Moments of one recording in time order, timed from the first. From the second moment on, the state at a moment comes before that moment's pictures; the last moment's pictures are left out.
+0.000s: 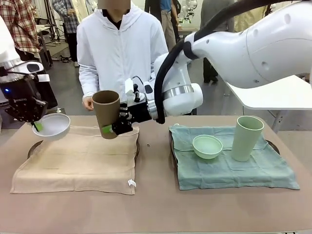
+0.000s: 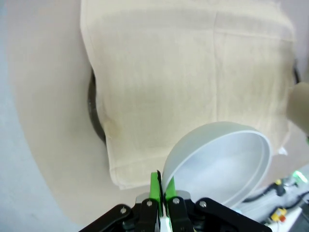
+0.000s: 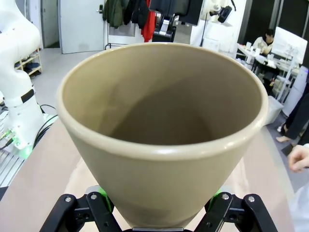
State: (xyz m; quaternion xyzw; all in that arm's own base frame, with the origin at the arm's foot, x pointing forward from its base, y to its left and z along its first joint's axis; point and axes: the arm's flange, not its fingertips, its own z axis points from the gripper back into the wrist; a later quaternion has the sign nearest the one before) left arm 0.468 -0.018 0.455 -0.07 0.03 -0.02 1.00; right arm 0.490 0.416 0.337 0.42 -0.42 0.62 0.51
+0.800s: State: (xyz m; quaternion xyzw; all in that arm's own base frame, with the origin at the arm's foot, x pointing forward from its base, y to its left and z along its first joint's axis) left arm 0.481 -0.033 0.381 -0.06 0.04 -0.02 1.00; right arm 0.479 0.425 0.277 0.45 -0.38 0.61 0.53
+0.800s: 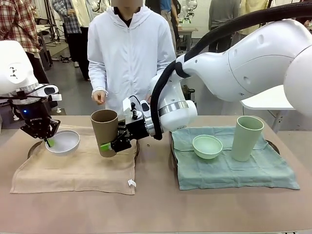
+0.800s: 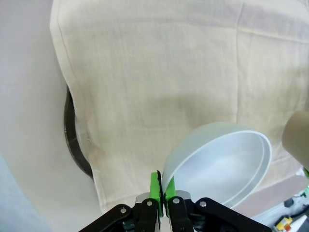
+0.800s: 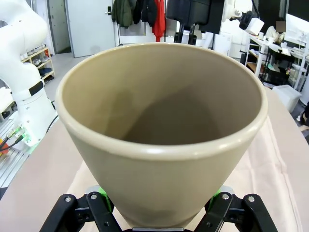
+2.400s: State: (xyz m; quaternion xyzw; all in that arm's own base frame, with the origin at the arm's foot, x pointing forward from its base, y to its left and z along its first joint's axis) left arm 0.436 -0.023 0.481 -0.04 0.01 -0.05 1.00; right arm 0.467 0.370 0.376 0.30 -0.28 0.60 0.69
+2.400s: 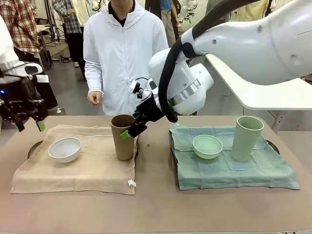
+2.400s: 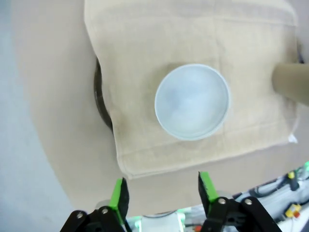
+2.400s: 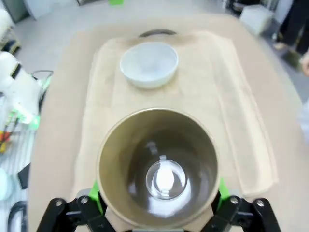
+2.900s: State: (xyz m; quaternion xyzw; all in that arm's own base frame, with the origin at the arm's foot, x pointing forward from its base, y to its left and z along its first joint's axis) left arm 0.394 -0.045 0.580 -0.01 -0.05 -0.10 0.99; right arm 0.448 0.364 0.472 0.19 -0.21 0.51 0.81
